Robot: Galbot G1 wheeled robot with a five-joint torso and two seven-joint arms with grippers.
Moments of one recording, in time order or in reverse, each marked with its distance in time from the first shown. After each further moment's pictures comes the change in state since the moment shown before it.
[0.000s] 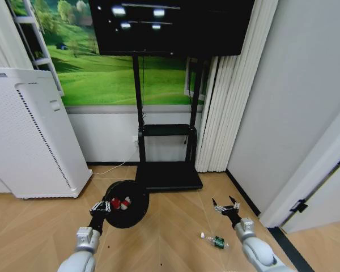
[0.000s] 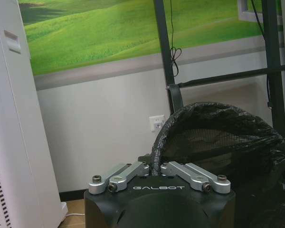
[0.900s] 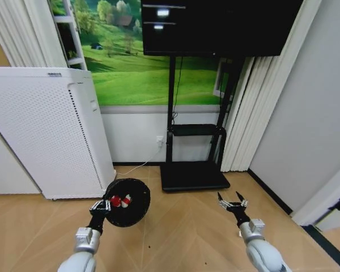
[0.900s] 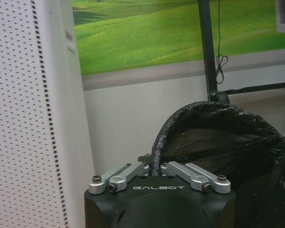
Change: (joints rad) left arm 0.010 -0.061 0.001 -0.046 0.014 -0.008 0.006; right arm -0.094 0.190 0.192 0.221 0.008 0.012 0.002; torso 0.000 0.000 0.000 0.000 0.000
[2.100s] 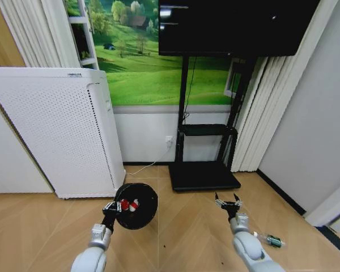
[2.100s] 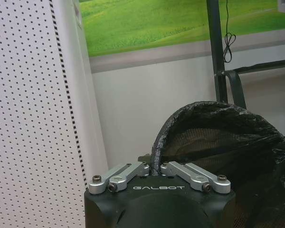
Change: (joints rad) left arm -0.054 0.030 0.093 0.094 0.037 -0.005 0.002; right arm 0.092 0.009 -0.069 -0.078 -0.020 -0.032 0.080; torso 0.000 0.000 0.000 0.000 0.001
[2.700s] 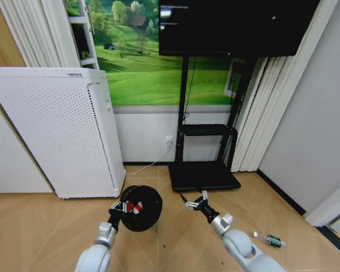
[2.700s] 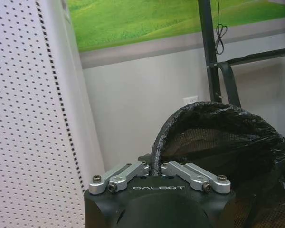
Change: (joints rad) left arm -0.020 0.061 0.031 0.020 -0.015 0.028 -0.005; right arm 0.100 -0.094 -0.223 0.026 -0.001 0.122 -0.173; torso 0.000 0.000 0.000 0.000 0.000
